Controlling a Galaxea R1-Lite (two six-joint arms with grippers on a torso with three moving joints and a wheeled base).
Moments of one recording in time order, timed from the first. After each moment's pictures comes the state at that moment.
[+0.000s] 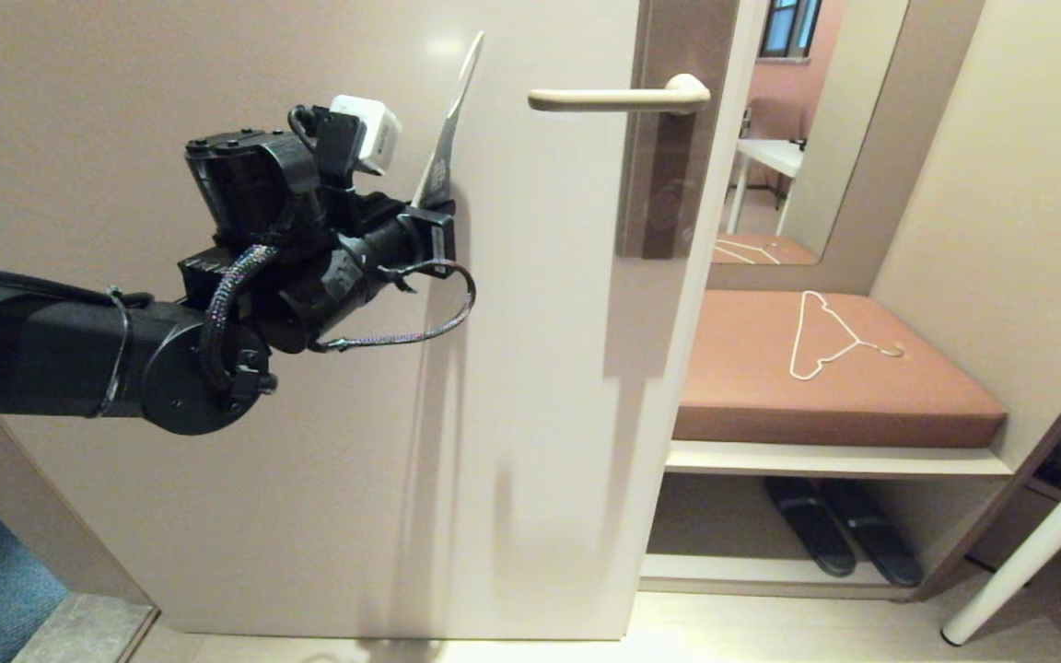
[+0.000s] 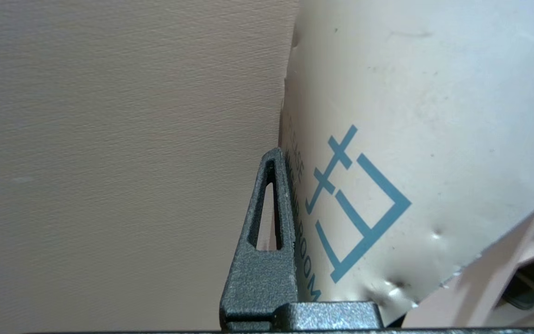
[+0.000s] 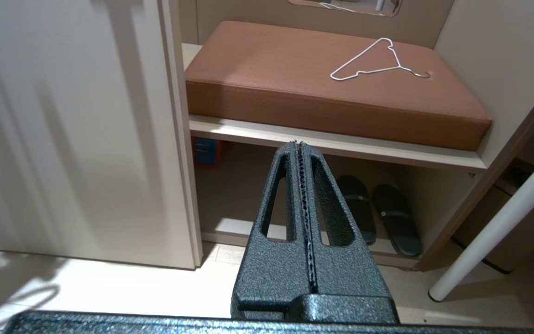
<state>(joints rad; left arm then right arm) -0.48 1.86 -1.20 -0.78 0.05 0.11 0.01 0.00 0.00 0.00 0.00 -0.05</state>
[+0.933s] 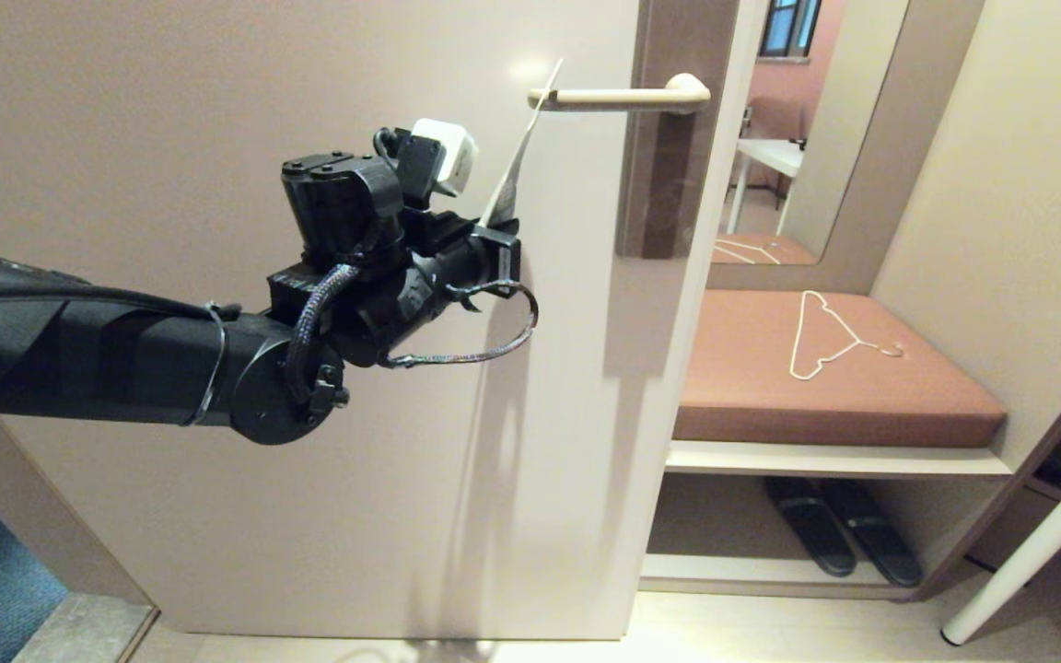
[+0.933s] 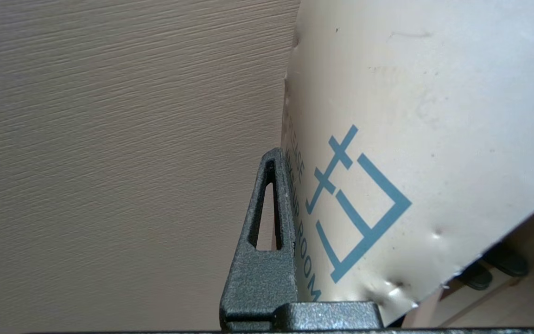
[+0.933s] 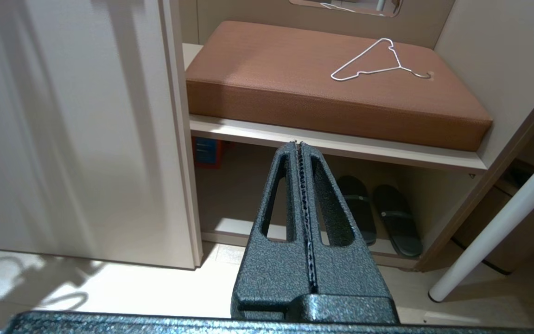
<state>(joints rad) -0.59 1.94 -1.26 -0.79 0.05 0.11 0.01 0.00 0.00 0.00 0.01 -0.05</state>
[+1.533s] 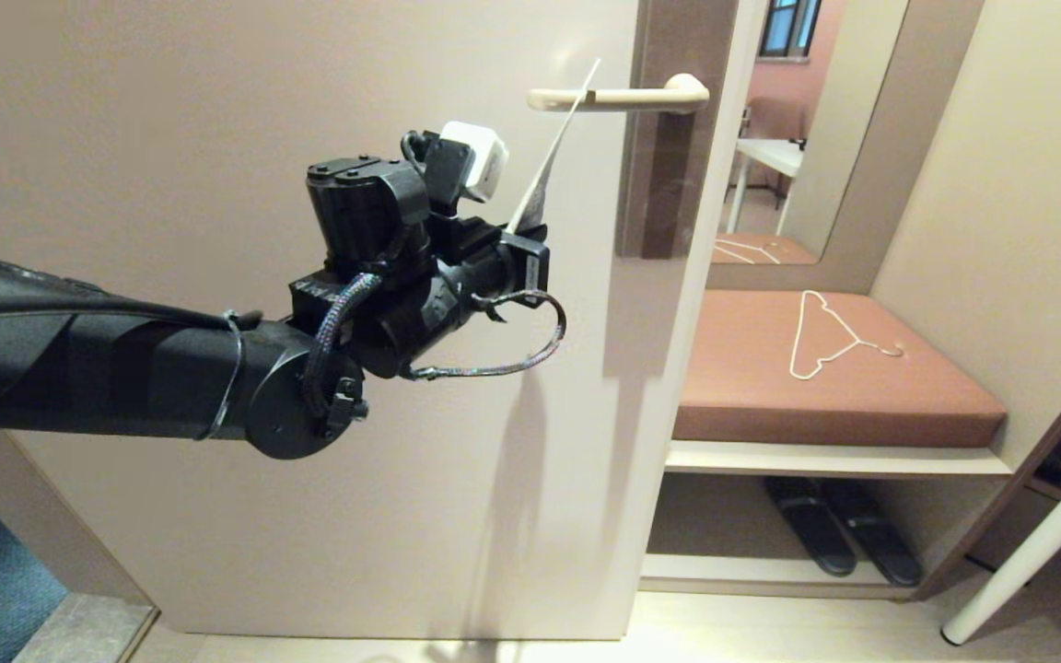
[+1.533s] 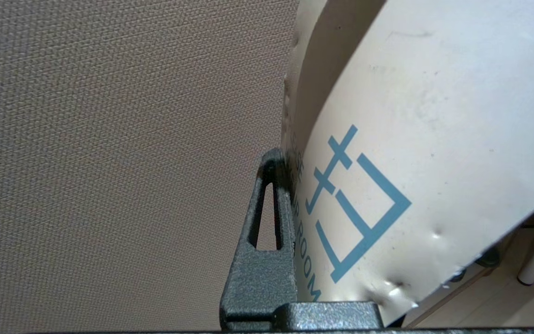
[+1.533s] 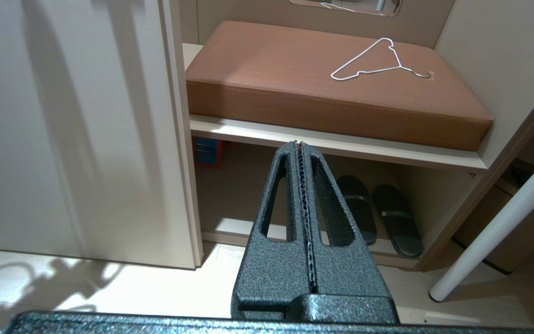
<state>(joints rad) -0.64 1.94 -1.26 -0.78 0.05 0.11 0.01 0.00 0.00 0.00 0.01 -0.05</state>
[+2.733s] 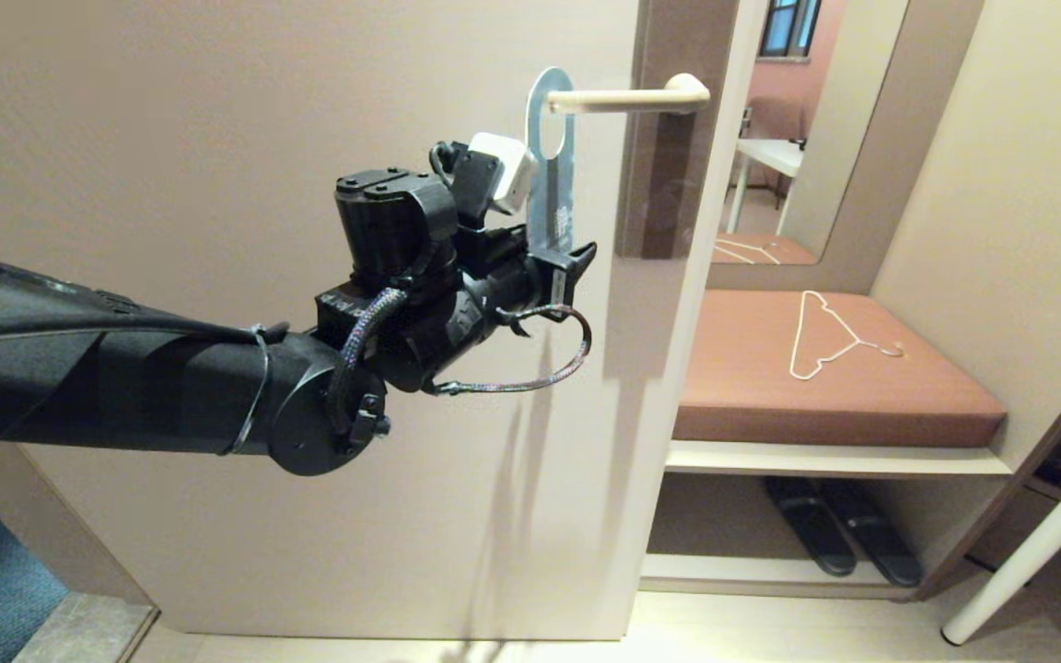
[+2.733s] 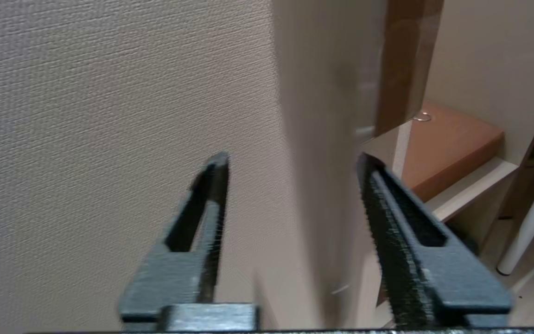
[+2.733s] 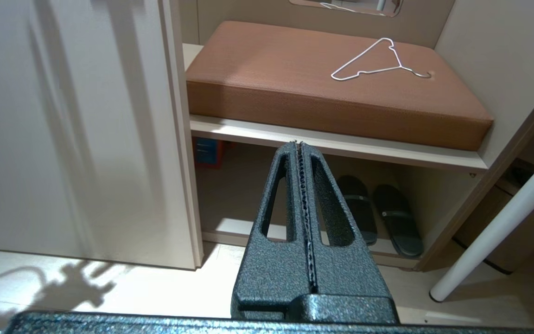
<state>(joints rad) -0.69 1.96 -1.26 -0.80 0.05 0.11 0.01 0.00 0.00 0.00 0.01 -0.05</state>
